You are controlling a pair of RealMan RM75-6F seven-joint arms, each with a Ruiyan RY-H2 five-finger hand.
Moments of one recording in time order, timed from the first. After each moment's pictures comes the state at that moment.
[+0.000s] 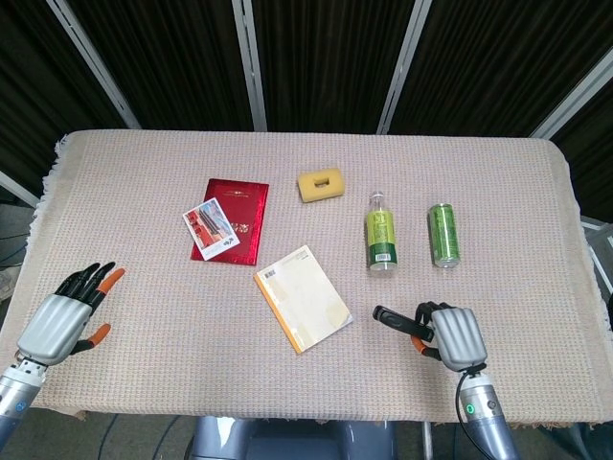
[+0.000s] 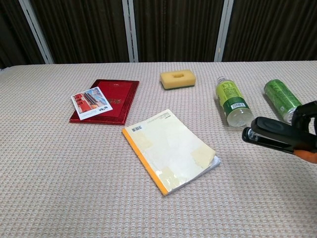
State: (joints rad) left arm -0.25 -1.11 0.05 -1.57 1.65 1.34 0.09; right arm 0.22 -1.46 0.09 -1.76 -1.38 1.31 -0.48
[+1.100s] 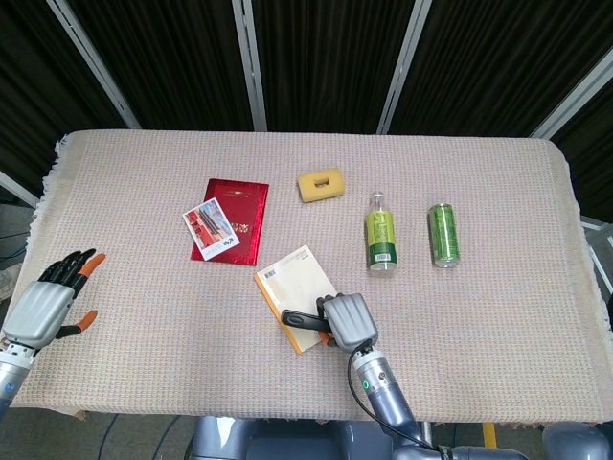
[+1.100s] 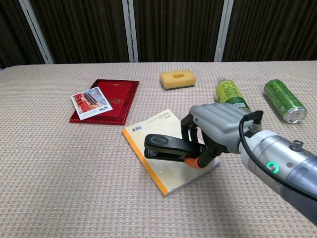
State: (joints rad) left arm -0.28 -1.11 0.01 -1.50 1.54 1.26 -0.03; right arm 0.51 -1.87 0.24 -1.69 -1.08 1.15 -0.90
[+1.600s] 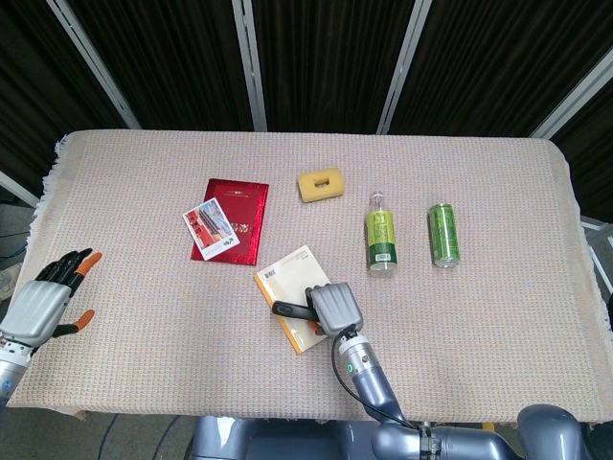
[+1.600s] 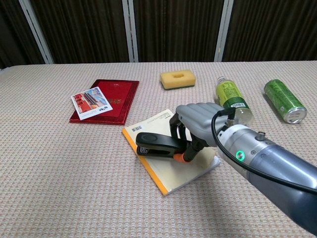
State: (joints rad) left arm -0.29 -1.10 0.01 -1.48 1.52 1.24 -0.06; right arm 0.62 -1.94 0.30 -1.56 -0.98 1.10 -0.90
